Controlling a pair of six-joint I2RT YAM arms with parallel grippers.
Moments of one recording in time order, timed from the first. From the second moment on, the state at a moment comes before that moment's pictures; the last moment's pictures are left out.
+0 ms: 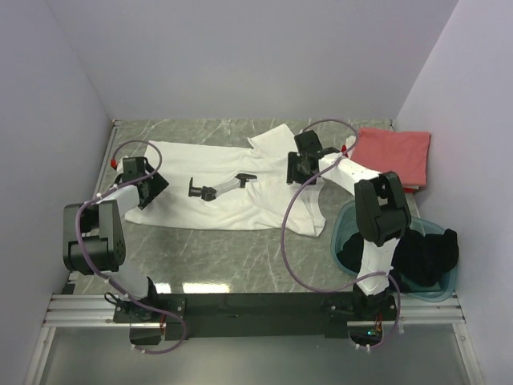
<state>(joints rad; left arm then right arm) 0.12 1.61 0.84 -0.08 -0.11 -0.67 0.36 1.91 1.36 -0.47 0.04 0.39</state>
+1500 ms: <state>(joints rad) 0.21 1.62 0.82 -0.03 0.00 -0.67 0.36 1.96 1.33 -0.49 0.04 0.37</state>
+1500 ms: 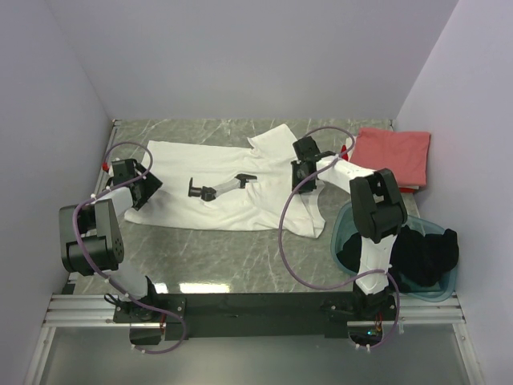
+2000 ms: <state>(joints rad) 0.21 1.62 0.81 -0.02 0.00 -0.67 0.36 1.94 1.32 -0.50 0.04 0.36</state>
